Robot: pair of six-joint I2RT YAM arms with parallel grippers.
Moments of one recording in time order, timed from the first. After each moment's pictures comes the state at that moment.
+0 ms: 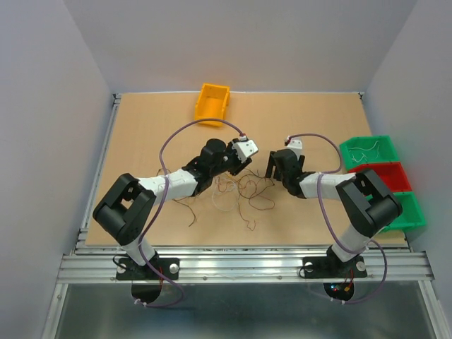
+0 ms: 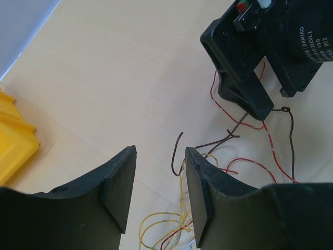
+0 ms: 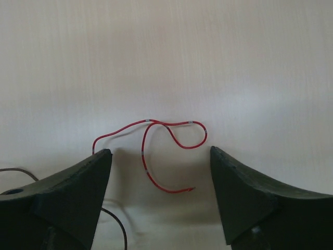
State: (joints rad) left arm -0.72 1.63 0.87 0.42 0.18 0.35; right arm 0.52 1.65 0.70 0.25 0.47 0.50
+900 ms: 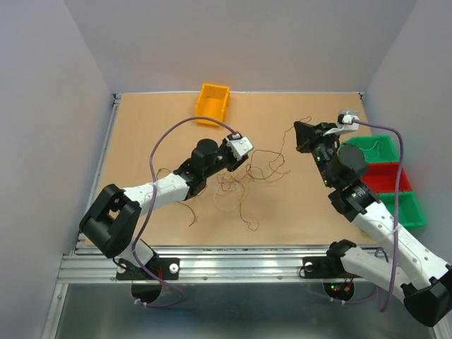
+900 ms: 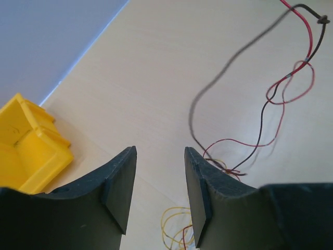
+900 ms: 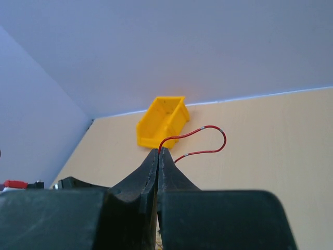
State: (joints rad) left arm -0.72 1.50 0.82 0.48 0.17 0.36; right arm 0.54 0.87 0.80 0.23 0.27 0.37
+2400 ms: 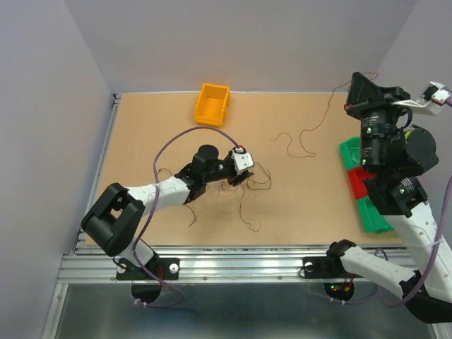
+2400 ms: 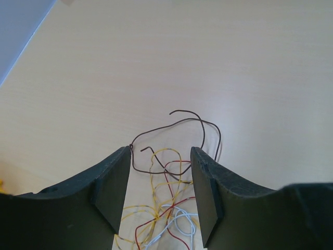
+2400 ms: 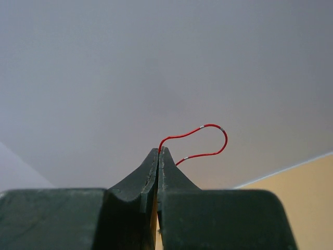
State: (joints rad) left arm -0.72 1.51 0.76 0.49 0.45 0.39; right arm 0.55 0.93 1.38 0.06 0.55 0.38
